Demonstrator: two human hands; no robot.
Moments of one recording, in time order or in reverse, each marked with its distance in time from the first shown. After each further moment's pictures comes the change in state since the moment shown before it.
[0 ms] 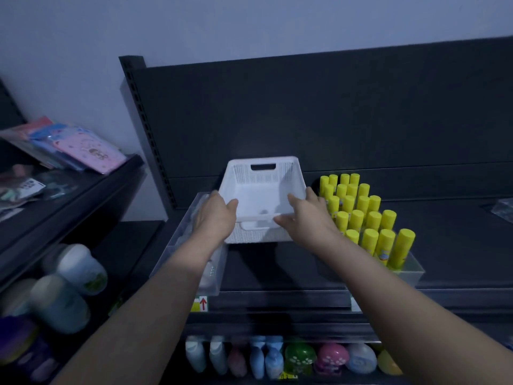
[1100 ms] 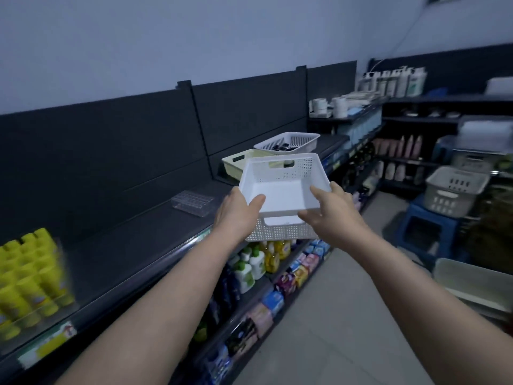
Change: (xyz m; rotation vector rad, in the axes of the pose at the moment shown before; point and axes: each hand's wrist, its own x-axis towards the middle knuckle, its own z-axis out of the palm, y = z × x) left_hand -0.442 0.483 0.161 -0.324 -0.593 0.762; right_hand -0.457 0.346 -0.321 -0.032 0.495 0.841
